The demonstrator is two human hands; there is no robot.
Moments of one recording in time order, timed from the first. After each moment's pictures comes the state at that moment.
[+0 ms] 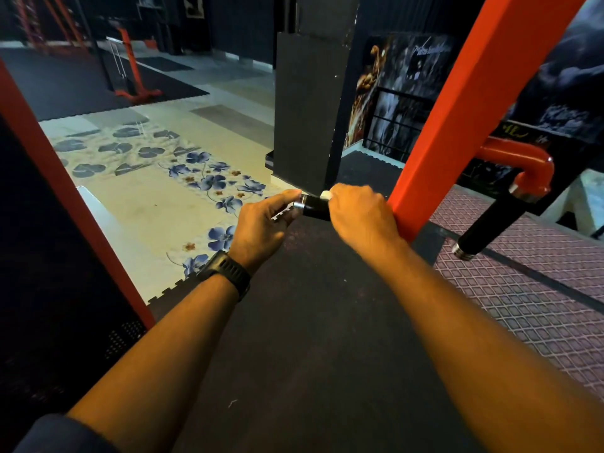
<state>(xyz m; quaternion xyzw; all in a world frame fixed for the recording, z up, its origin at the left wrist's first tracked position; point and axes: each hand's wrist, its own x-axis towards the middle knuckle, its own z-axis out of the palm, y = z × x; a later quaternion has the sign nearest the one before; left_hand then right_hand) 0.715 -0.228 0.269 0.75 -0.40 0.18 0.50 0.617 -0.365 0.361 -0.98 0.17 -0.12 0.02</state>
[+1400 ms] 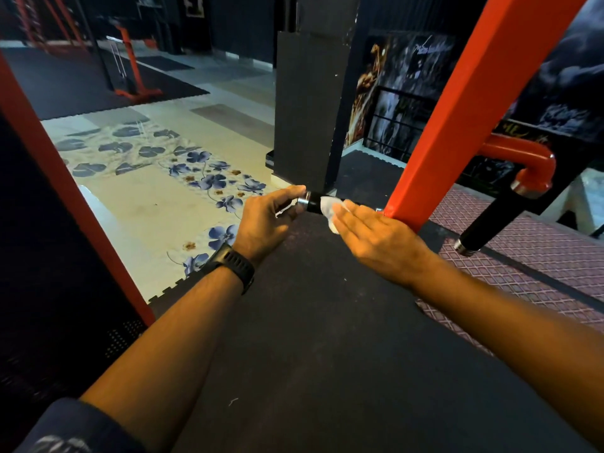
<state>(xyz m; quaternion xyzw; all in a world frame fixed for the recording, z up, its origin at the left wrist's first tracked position) 0.720 -0.233 0.271 0.74 -0.38 0.15 0.52 0.586 -0.434 0.300 -0.87 -0.22 -0.30 -0.33</state>
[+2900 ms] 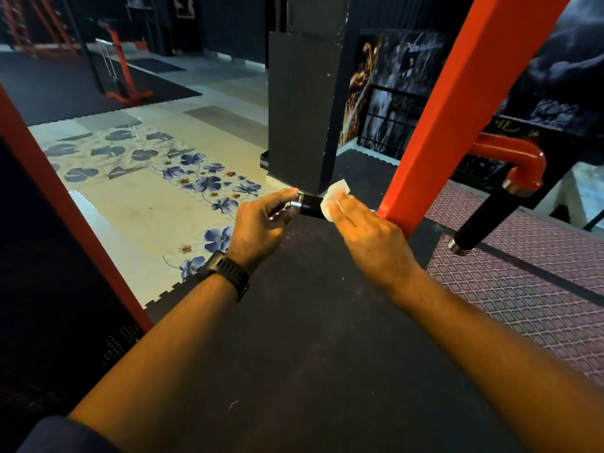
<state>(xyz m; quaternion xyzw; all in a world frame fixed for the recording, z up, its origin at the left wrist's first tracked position) 0.712 -0.232 0.272 0.73 -0.39 0.15 0.54 0.576 -0.401 0.304 -0.93 -0.07 -0.35 -0.13</state>
